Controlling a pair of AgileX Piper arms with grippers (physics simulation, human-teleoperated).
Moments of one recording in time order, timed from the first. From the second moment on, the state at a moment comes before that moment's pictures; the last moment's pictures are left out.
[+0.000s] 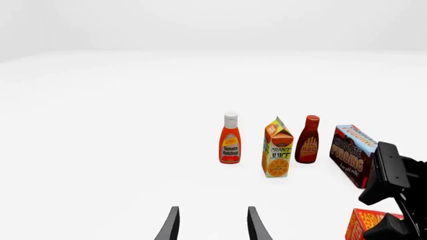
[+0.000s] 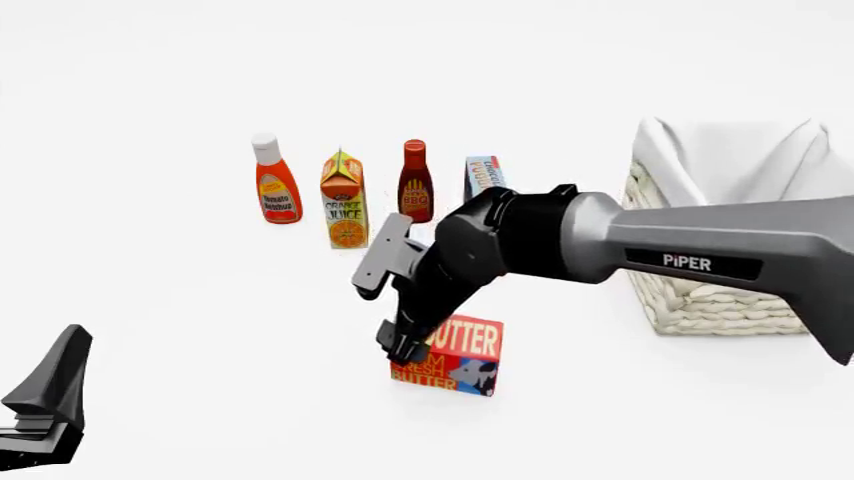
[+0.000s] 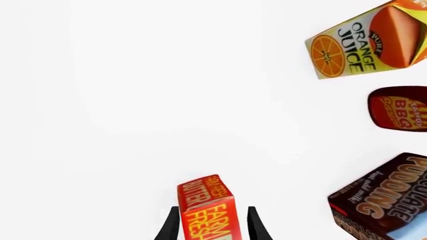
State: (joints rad) left arm 0.00 0.01 0.00 0.00 0.00; right arm 0.80 1.88 -1.29 0.60 -0.42
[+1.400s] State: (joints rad) left arm 0.00 0.01 0.00 0.00 0.00; right arm 0.80 1.93 -1.28 0.58 -0.42
